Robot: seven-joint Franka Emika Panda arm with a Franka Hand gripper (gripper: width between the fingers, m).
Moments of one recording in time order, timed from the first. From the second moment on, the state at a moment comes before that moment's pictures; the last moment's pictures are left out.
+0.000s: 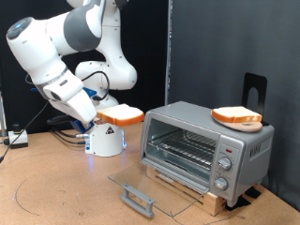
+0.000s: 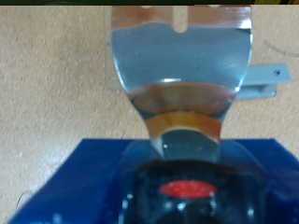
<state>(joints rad) -0.59 -0.05 0.02 -2.20 0.32 1.79 -1.80</state>
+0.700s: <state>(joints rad) -0.55 -0.13 0.12 -2.37 0.30 1.96 -1.70</state>
